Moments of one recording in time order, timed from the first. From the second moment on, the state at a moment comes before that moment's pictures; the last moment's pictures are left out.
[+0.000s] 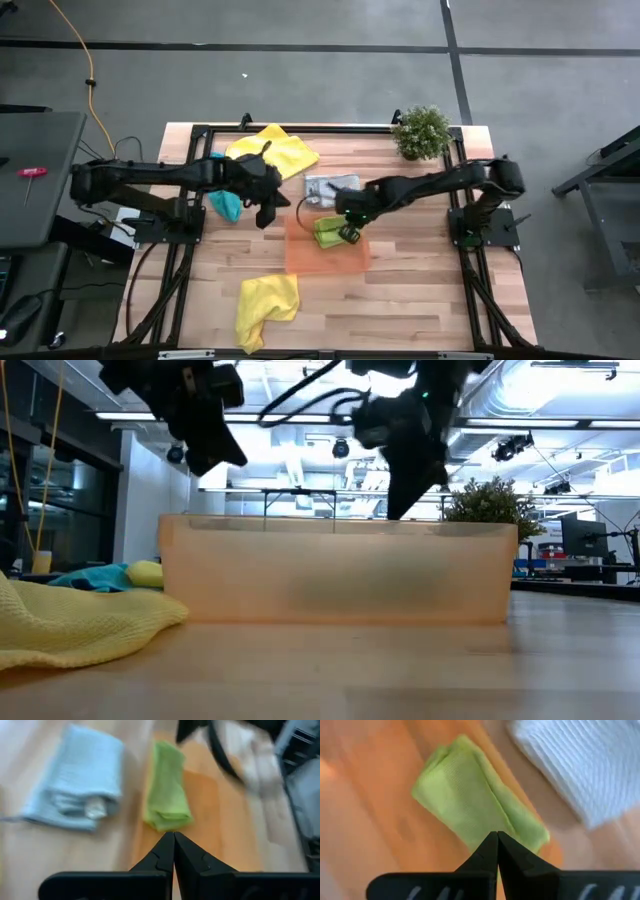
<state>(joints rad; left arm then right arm) 0.29 1.17 0.78 -0.33 0.21 -0.20 0.04 1.71 1.28 -0.76 0.08 0.55</state>
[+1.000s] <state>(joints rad) 0.29 1.10 0.78 -0.32 0.06 -0.19 0.08 1.93 1.32 -0.83 -0.08 0.13</state>
